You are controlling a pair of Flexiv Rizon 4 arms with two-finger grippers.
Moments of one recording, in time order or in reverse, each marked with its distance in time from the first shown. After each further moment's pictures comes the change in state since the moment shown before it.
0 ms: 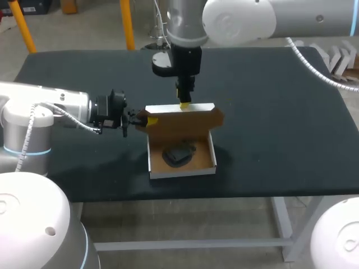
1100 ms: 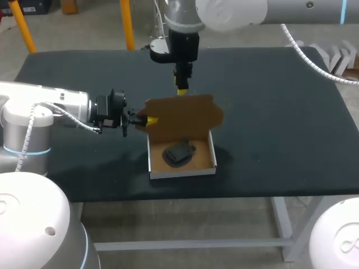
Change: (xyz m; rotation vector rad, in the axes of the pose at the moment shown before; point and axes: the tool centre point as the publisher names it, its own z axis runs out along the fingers) left arm -0.001 -0.001 -0.001 0.001 0.000 -0.001; right arm -0.032 0.002 -0.020 -0.001 -0.021 -0.004
